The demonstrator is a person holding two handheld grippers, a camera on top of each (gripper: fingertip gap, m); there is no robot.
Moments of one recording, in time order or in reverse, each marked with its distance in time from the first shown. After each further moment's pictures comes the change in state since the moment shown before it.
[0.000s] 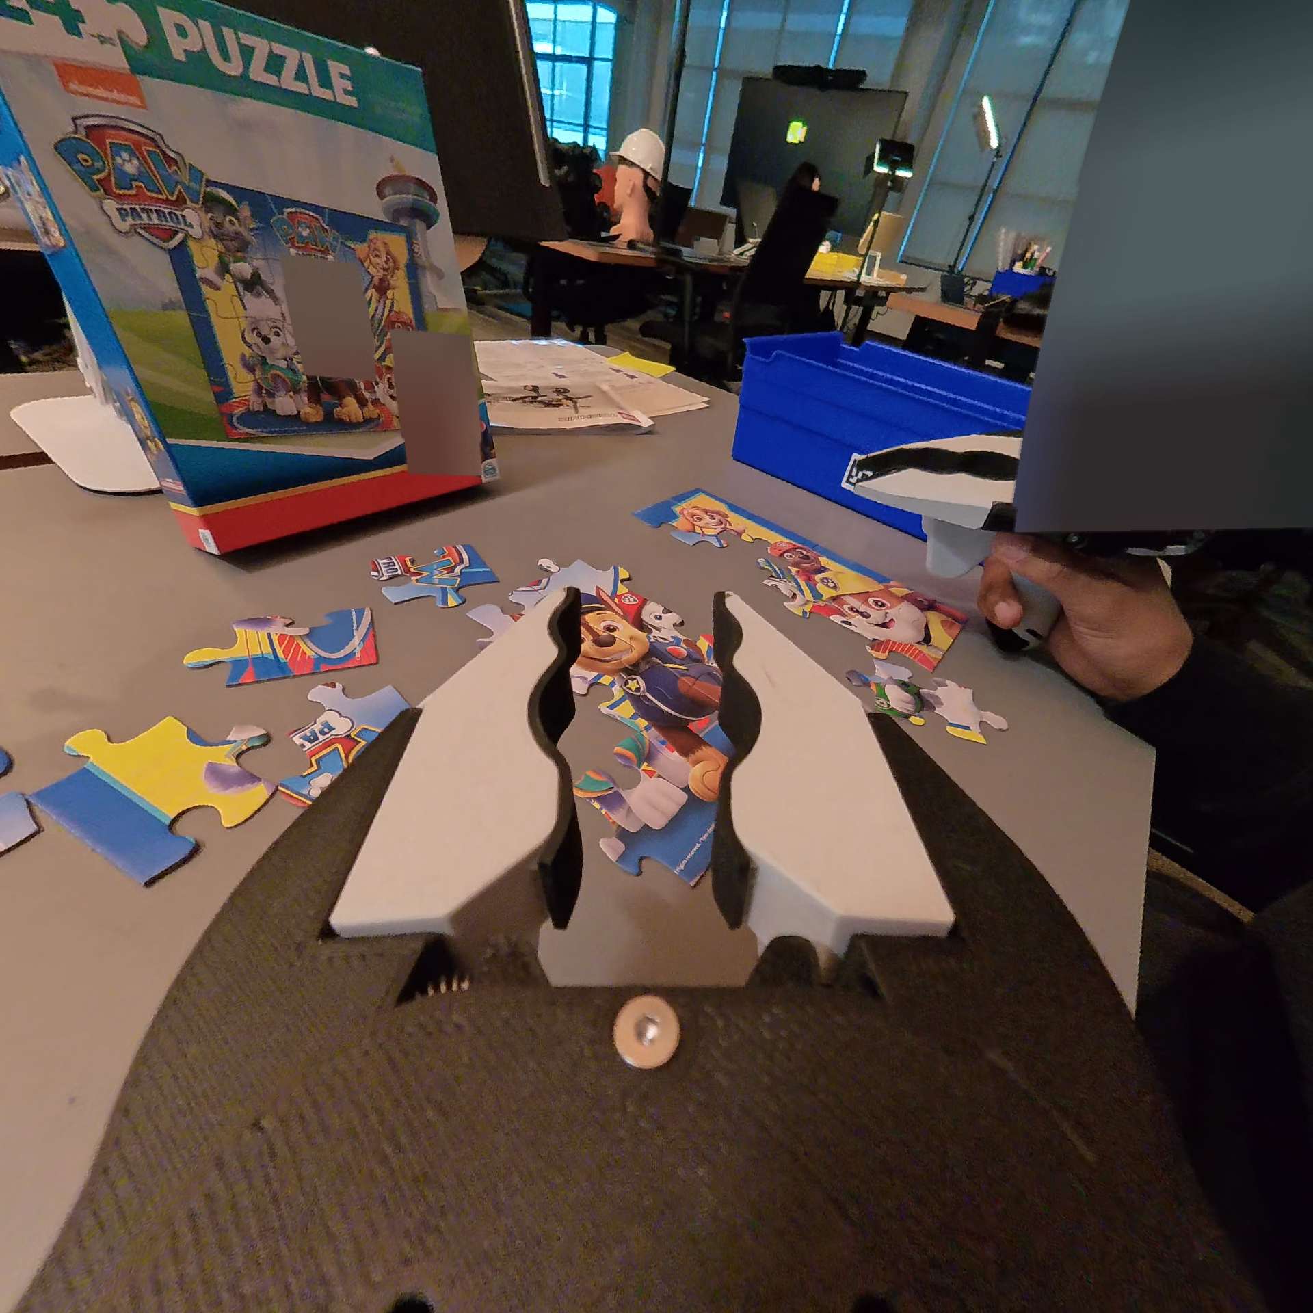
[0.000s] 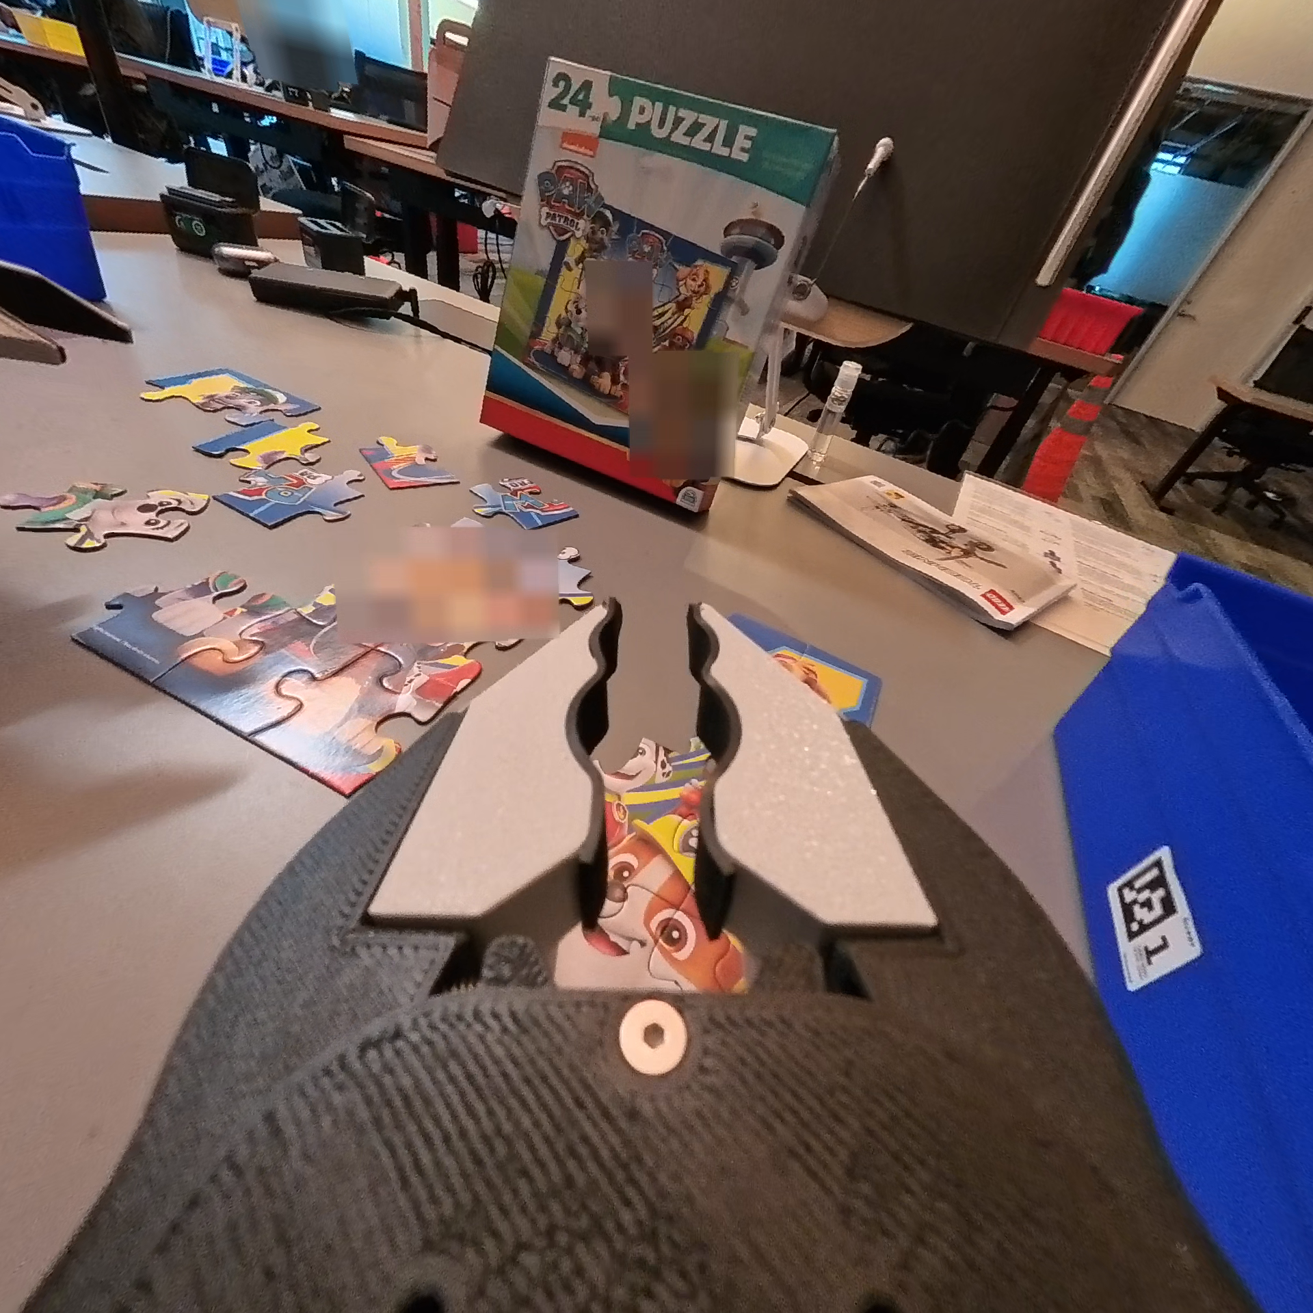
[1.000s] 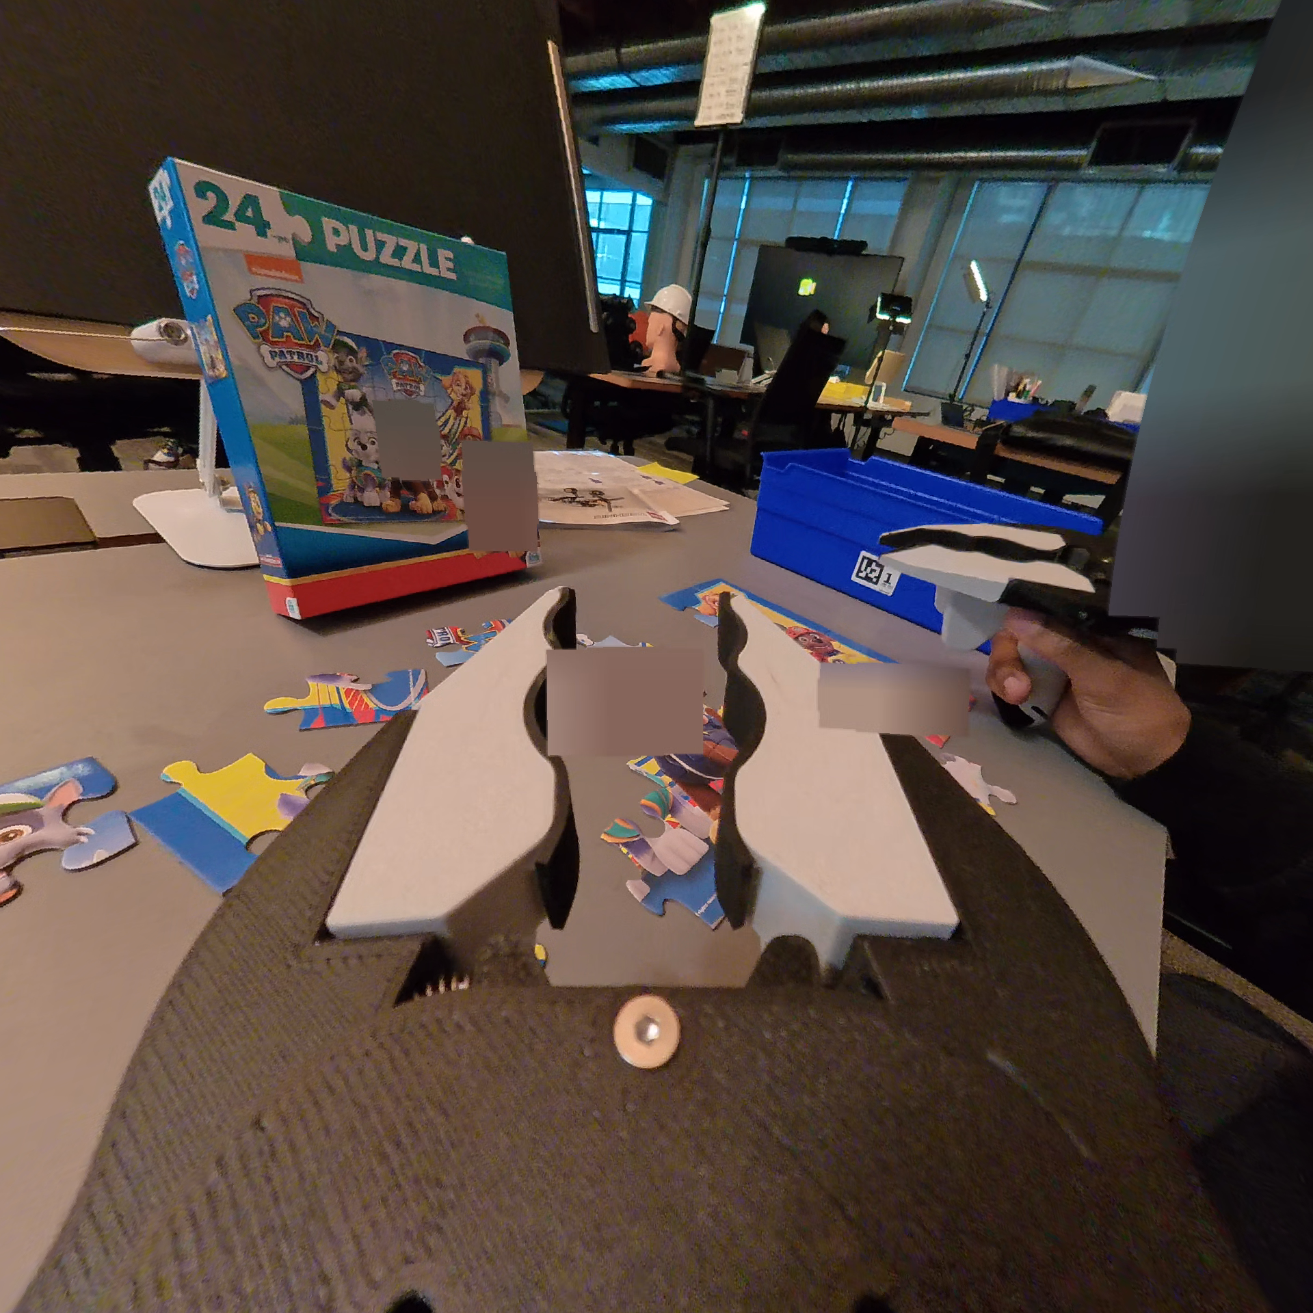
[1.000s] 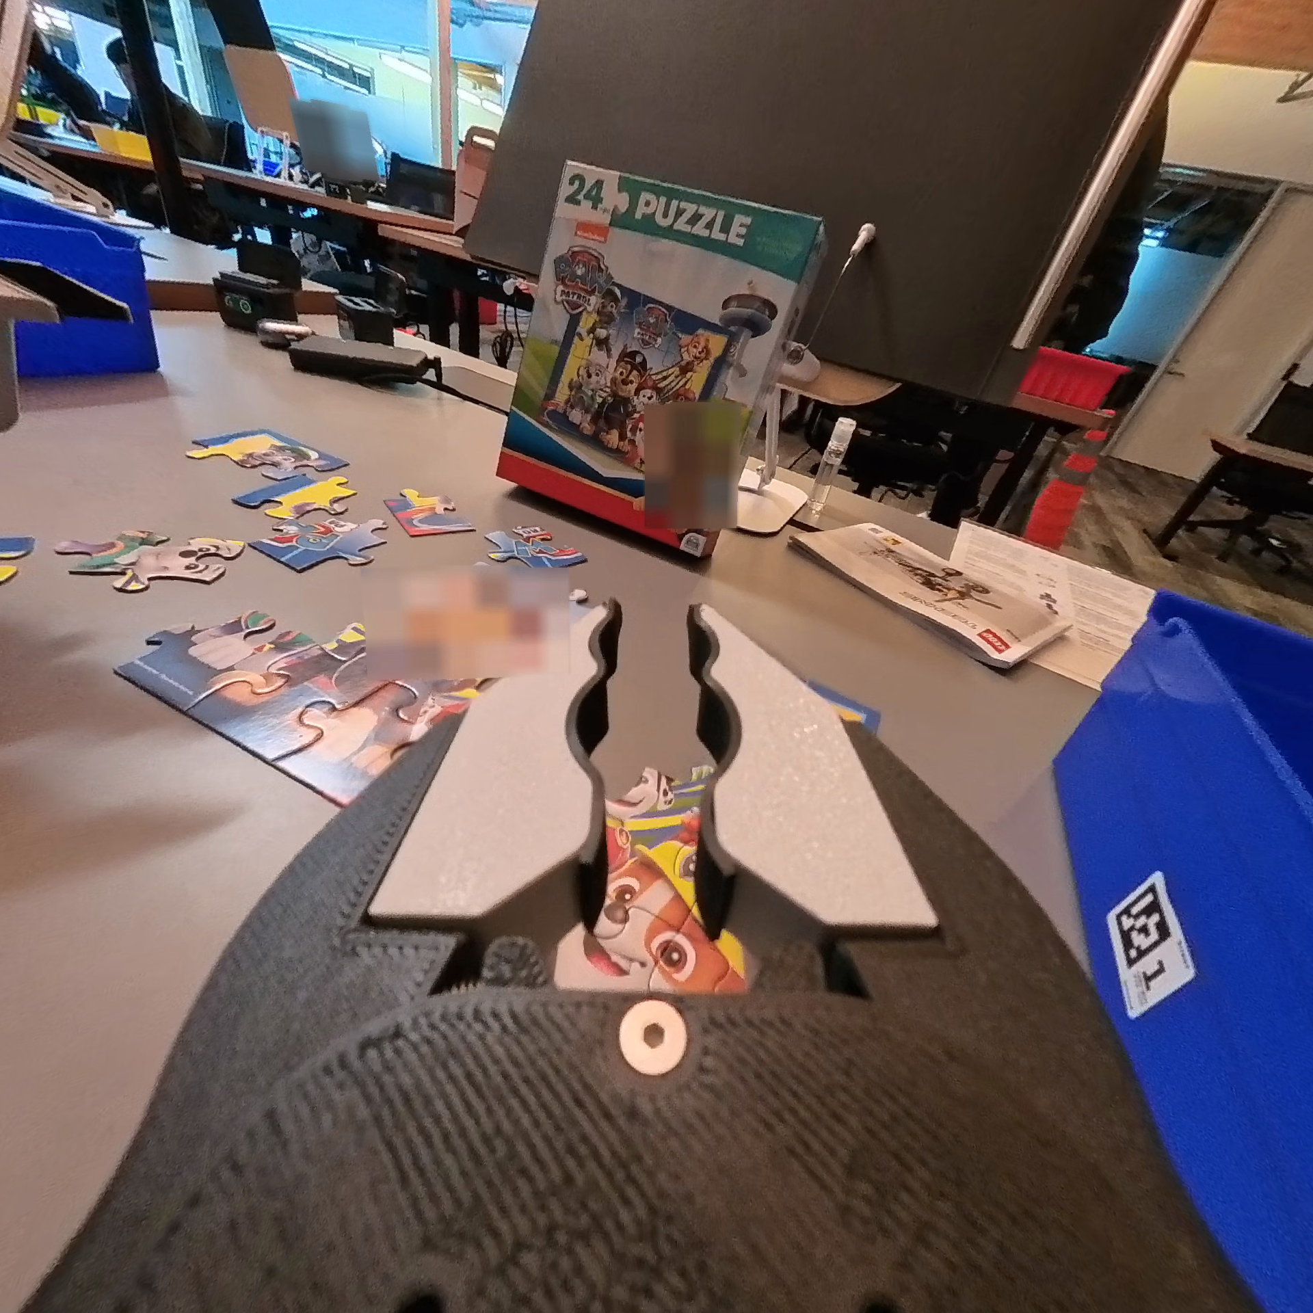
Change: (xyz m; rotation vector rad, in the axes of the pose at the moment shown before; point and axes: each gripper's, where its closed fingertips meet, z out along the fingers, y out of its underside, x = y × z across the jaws) left arm -0.011 -0.025 -0.021 0.167 -0.041 -0.009; right arm 0.001 -0.013 -0.008 0.089 -0.014 0.015
